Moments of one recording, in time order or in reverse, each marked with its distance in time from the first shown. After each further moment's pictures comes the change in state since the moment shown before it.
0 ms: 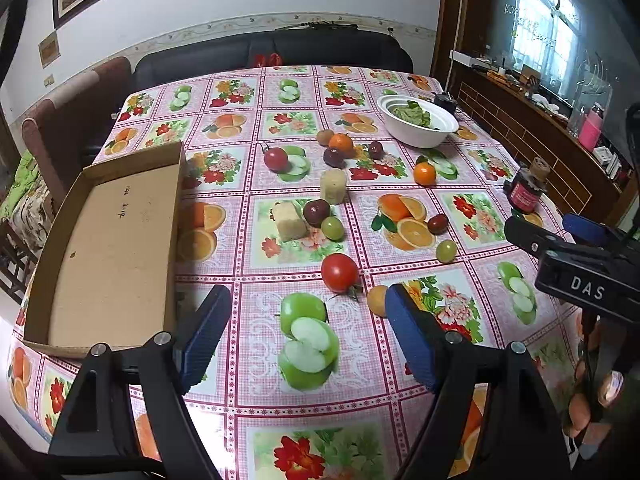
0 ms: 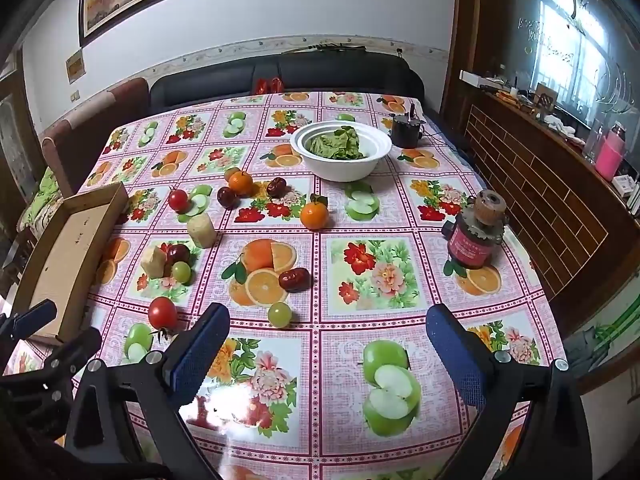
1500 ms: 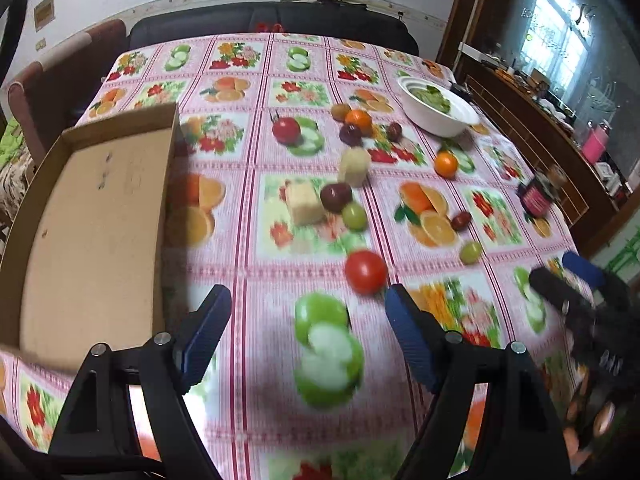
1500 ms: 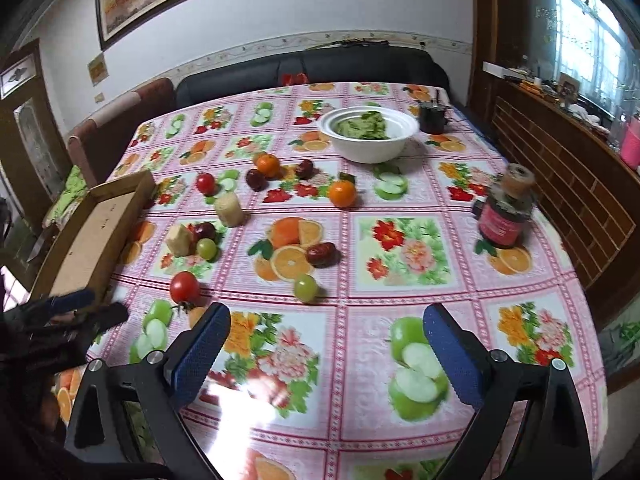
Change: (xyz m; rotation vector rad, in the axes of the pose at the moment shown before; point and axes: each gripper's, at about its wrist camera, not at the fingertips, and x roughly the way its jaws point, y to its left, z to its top) left arm 0.048 0.031 0.011 -0.075 0.092 -0.068; right arm 0.009 0.001 -0.023 -0.007 0.006 0.135
